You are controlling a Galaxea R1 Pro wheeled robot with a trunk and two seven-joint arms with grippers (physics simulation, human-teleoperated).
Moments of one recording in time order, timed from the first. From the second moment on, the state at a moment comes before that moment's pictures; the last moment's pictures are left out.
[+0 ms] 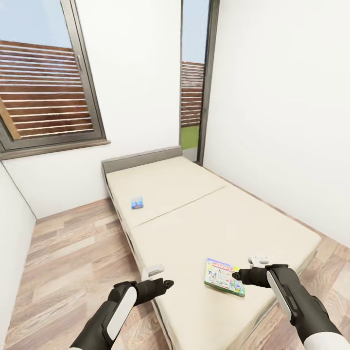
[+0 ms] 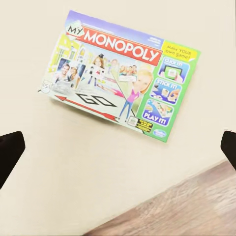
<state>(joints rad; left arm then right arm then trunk) -0.41 -0.10 -0.22 -0.96 0.58 0.65 0.03 -0.46 -0.18 -0.01 -1.06 -0.07 0.86 0.27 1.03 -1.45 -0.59</state>
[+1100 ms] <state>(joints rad) -0.41 -0.10 -0.22 -0.96 0.57 0.65 0.03 -0.46 -0.18 -0.01 -1.06 -0.07 0.86 0.27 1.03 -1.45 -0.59</state>
